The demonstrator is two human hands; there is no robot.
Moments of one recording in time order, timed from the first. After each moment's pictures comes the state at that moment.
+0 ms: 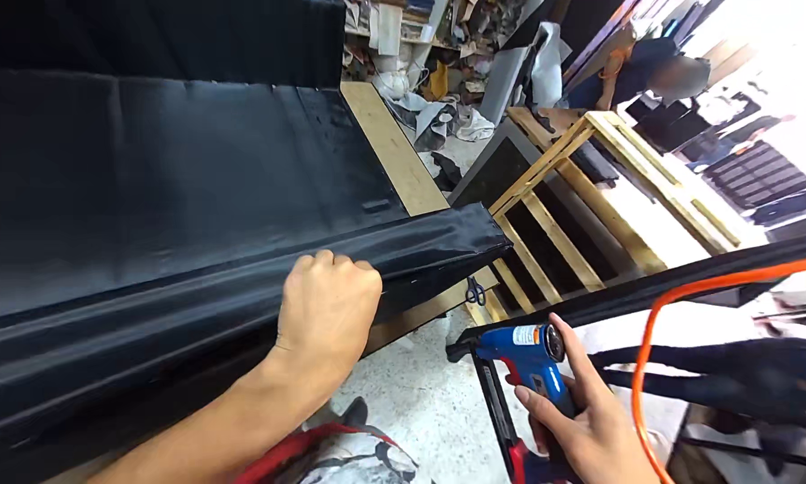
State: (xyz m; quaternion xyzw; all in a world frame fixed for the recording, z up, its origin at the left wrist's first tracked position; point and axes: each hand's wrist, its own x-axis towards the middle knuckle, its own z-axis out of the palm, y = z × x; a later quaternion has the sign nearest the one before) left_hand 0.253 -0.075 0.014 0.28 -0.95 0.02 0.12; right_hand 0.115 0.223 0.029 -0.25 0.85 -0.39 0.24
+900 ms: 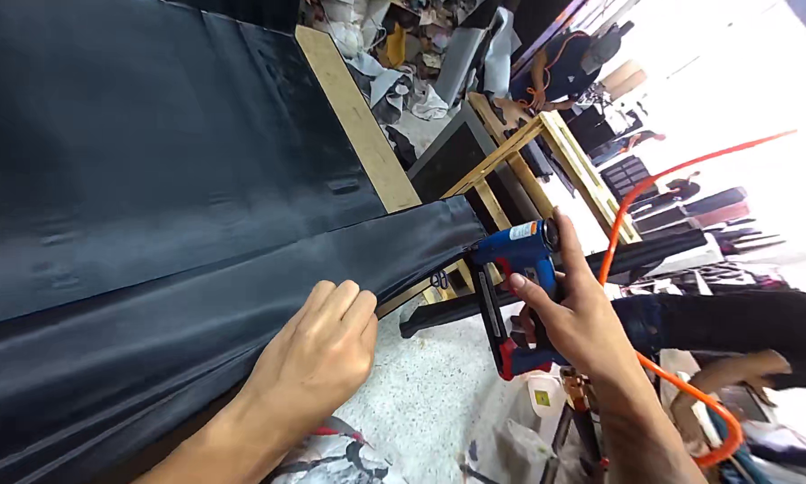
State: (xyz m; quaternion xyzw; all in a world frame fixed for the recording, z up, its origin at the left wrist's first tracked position) left_hand 0.286 -0.104 -0.043 0.00 -0.94 -0.11 0.33; right_hand 0.085 0.109 0.094 -0.28 0.91 -0.28 0.11
